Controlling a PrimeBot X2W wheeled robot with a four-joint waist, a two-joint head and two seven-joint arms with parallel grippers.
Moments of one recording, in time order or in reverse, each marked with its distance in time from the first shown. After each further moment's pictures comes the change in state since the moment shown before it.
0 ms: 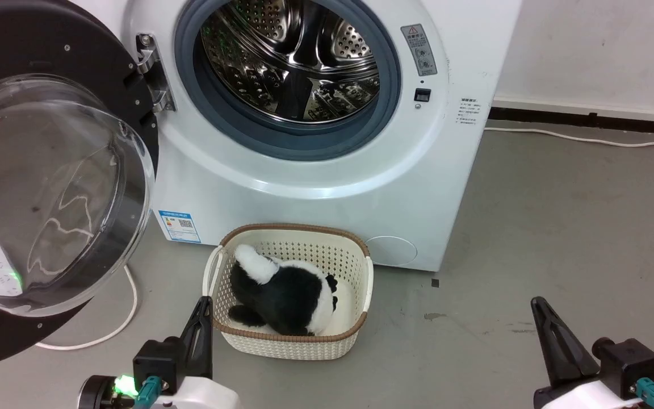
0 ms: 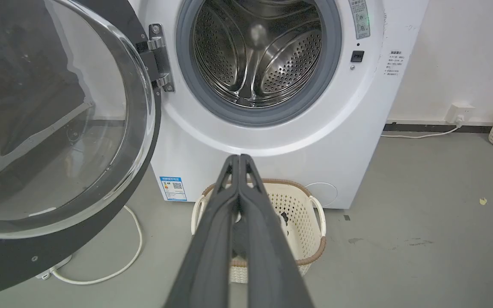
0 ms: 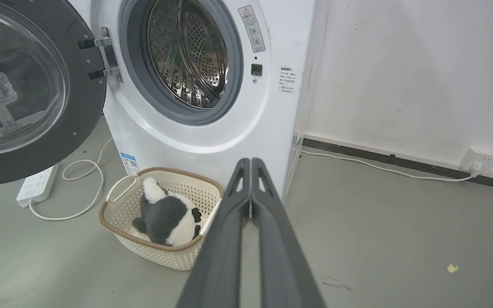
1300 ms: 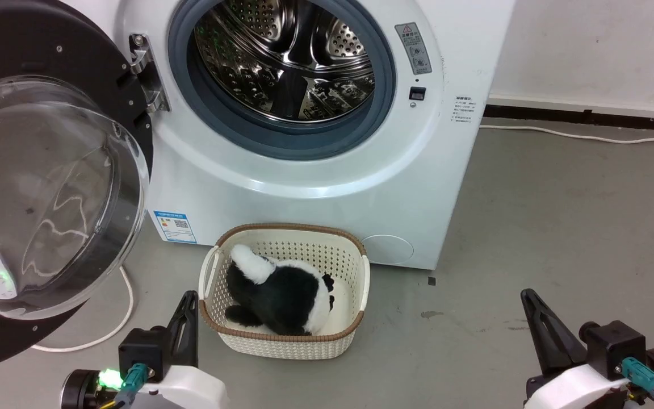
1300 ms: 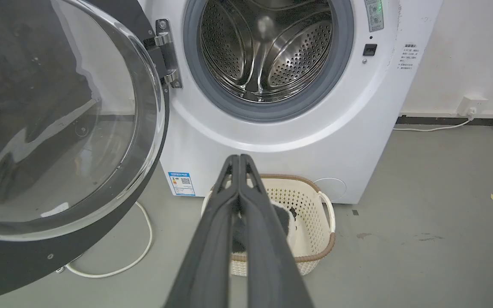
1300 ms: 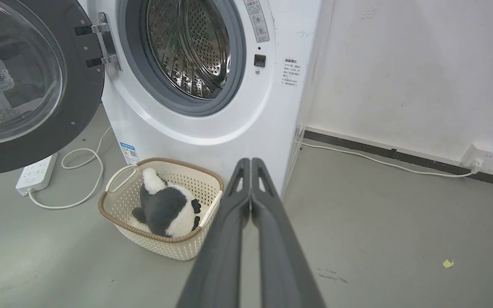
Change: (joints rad) left arm -0.004 -0.013 0.066 -0.042 0.037 -0.035 0.083; right arm -0.039 0.000 0.018 -0.001 -0.011 0.000 0.084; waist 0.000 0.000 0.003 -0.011
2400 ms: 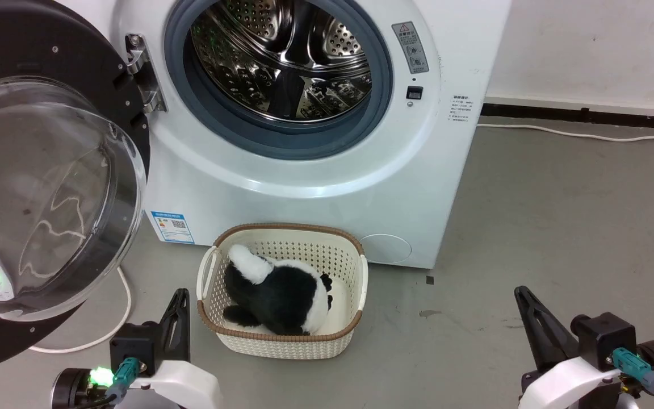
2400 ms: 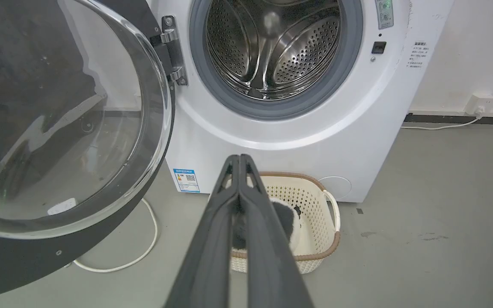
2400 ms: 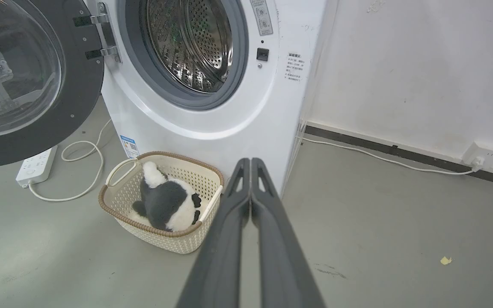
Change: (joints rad) left arm -0.001 -0.016 0.043 -0.025 0.019 -0.018 0.047; right arm -0.019 0.000 0.014 -0.001 -0.007 0.000 0.048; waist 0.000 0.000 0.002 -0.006
